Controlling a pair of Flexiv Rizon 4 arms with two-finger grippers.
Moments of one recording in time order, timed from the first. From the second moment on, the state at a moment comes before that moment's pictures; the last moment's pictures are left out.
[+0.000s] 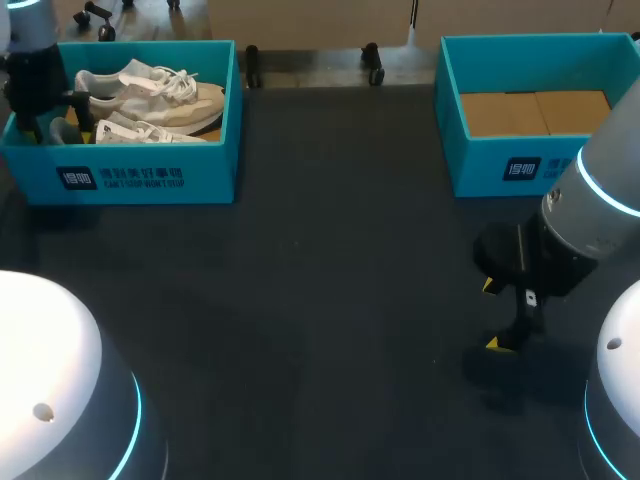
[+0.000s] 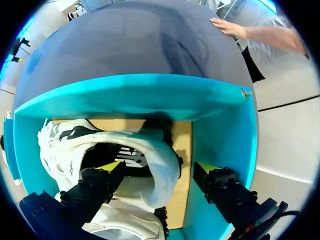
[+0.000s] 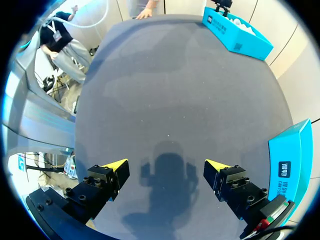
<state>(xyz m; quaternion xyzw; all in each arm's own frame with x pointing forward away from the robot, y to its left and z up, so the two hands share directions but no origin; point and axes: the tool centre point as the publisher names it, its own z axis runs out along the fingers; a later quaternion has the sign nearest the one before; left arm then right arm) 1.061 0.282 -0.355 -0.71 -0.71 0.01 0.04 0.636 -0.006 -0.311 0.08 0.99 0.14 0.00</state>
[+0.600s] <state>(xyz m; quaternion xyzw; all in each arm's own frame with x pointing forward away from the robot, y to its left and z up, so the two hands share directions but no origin) 1.052 0.284 -0.370 -0.69 -0.72 0.01 0.03 0.636 -0.006 -0.311 0.08 0.99 0.14 0.00</state>
